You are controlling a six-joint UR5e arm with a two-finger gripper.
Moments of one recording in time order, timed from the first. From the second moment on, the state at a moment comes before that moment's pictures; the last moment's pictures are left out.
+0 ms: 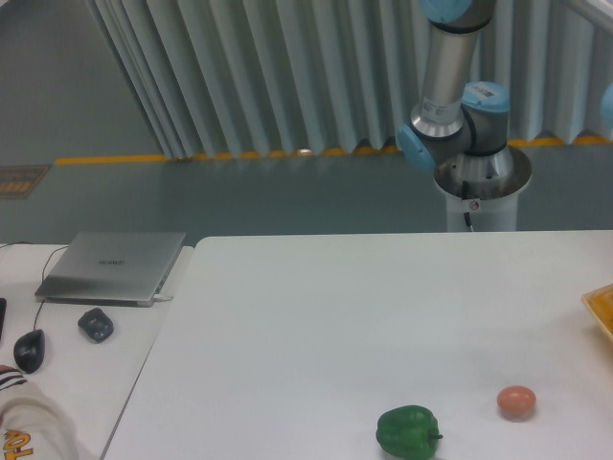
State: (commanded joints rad) arm 2.82 -1.89 -1.49 -1.16 1.65 2.13
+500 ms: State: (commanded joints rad) arm 2.87 -1.90 -1.49 -1.16 1.65 2.10
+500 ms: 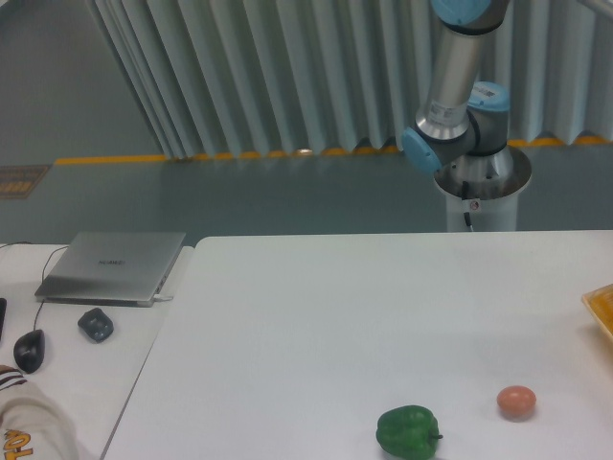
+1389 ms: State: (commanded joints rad) arm 2.83 -1.89 -1.48 -1.16 1.55 1.96
